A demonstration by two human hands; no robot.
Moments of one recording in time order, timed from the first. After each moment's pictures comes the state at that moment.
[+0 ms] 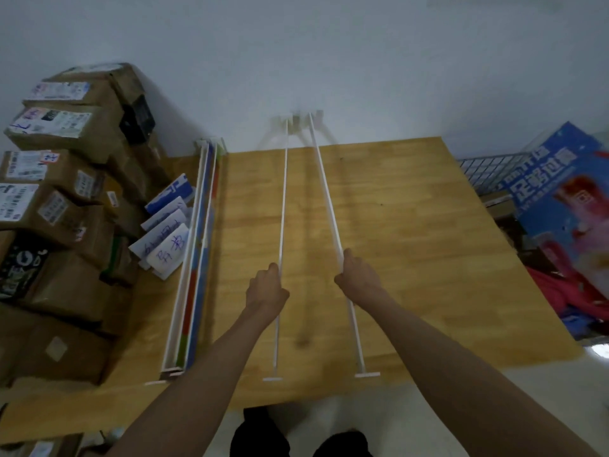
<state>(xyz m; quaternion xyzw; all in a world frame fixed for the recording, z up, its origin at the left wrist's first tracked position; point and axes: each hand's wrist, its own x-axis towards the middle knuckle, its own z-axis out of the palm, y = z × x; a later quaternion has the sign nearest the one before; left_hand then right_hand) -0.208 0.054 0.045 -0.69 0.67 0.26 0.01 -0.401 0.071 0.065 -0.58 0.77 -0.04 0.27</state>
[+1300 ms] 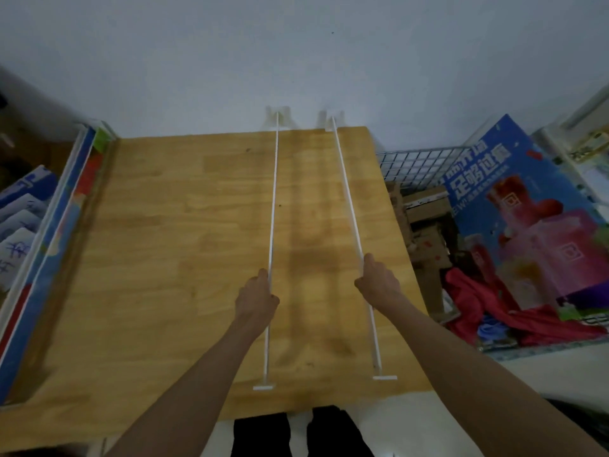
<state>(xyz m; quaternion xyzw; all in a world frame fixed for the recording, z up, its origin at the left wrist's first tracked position) -0.538 0.060 0.006 -0.70 0.66 0.28 0.02 -0.784 0.073 0.023 -0.52 0.81 0.04 0.27</state>
